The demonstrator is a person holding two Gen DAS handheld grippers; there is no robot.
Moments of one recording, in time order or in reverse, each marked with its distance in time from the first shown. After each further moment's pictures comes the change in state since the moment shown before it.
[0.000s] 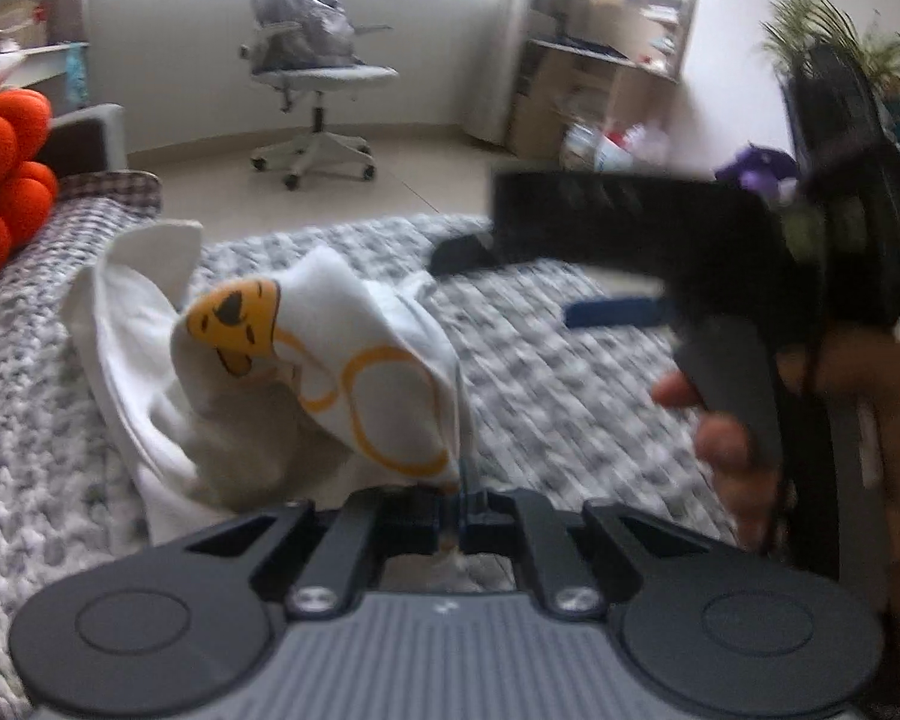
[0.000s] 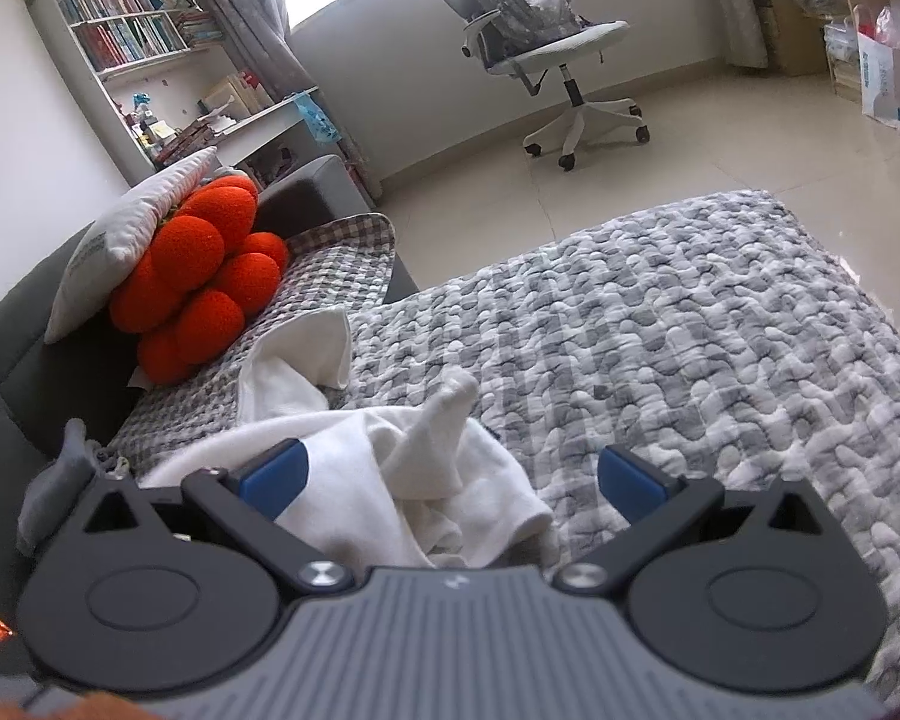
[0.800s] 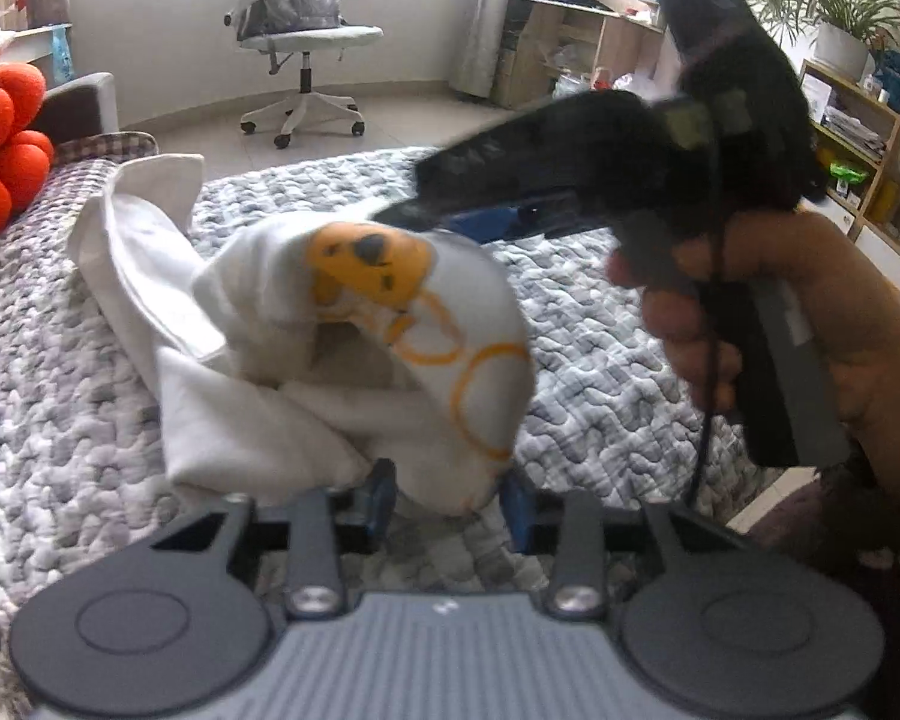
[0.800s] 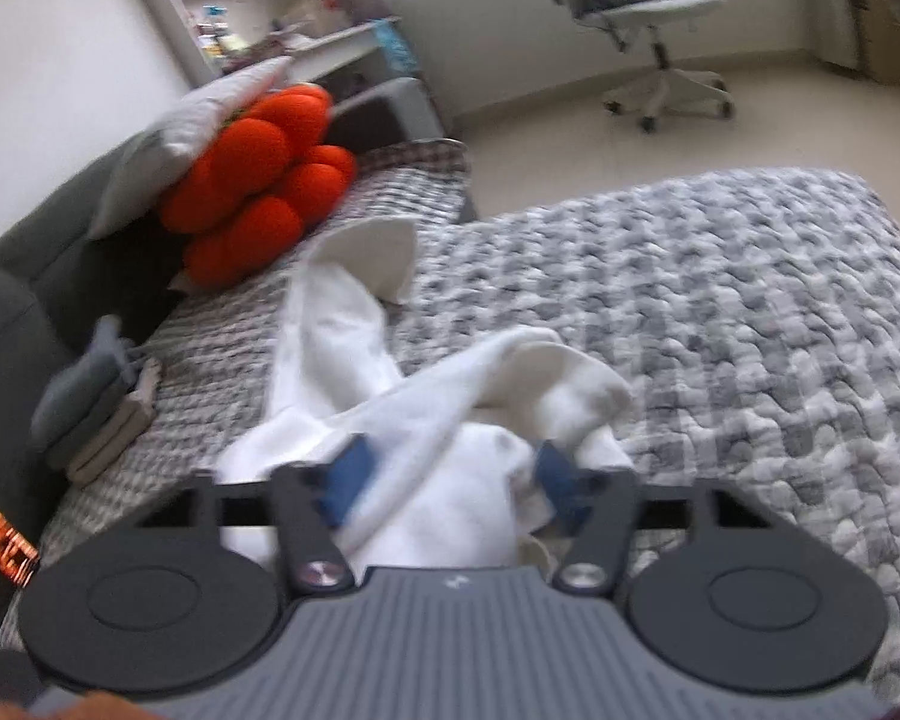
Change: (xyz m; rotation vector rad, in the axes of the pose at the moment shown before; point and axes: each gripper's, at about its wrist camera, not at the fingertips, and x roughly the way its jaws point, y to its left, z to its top) left arm -0.020 0.011 -0.035 0.018 0.068 0.005; right arm 0.027 0.020 -0.021 -0.167 0.108 0.114
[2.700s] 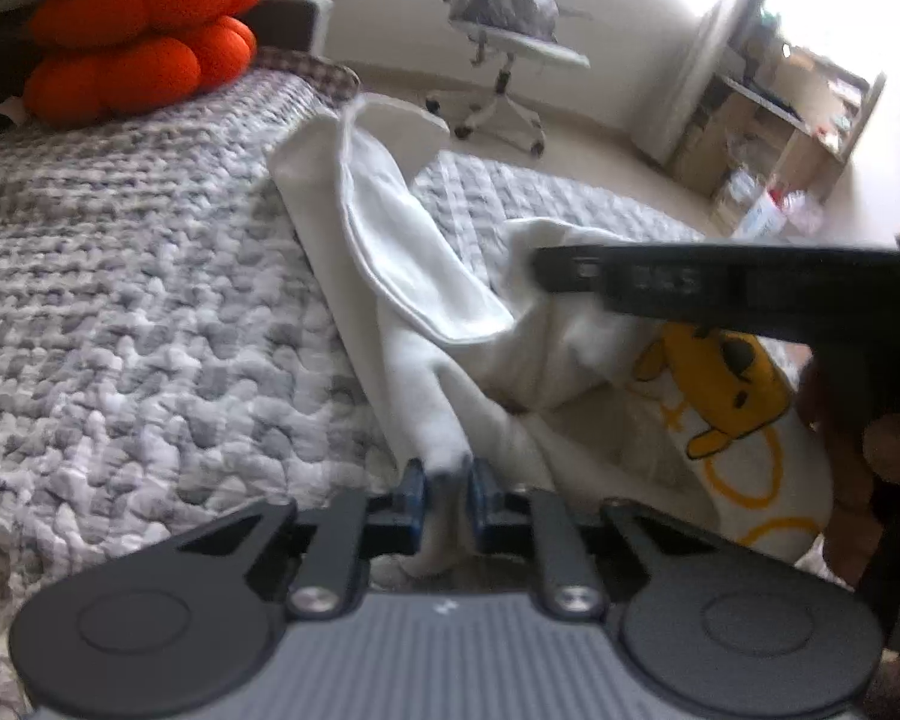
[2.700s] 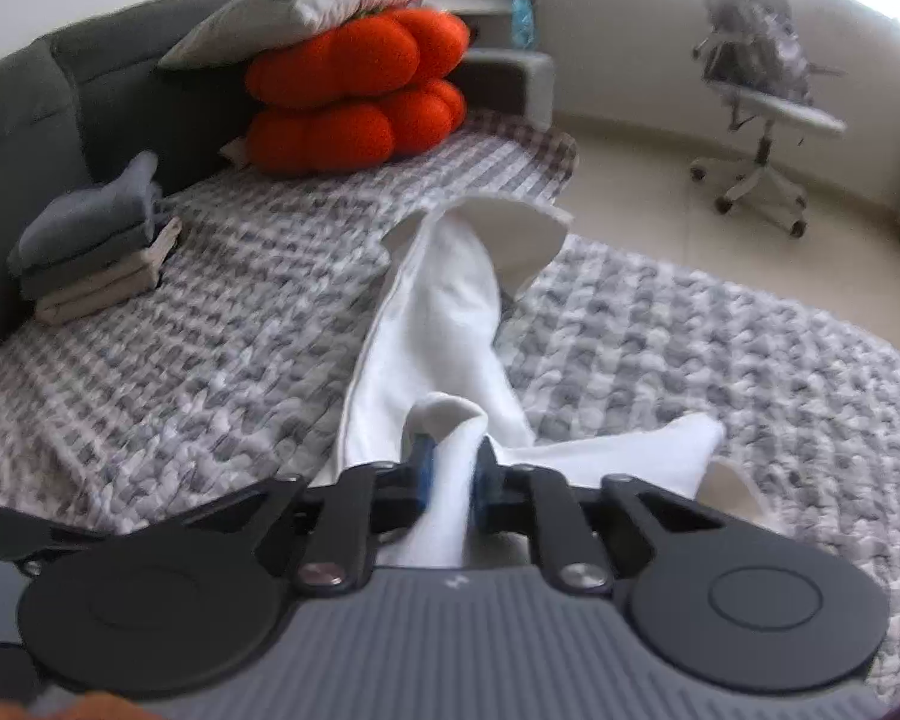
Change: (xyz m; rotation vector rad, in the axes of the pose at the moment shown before) left arm 0.006 0.071 -0.009 -0.384 -0.077 0.196; right arm 0.042 0.092 0.003 -0.380 0.028 -0.111
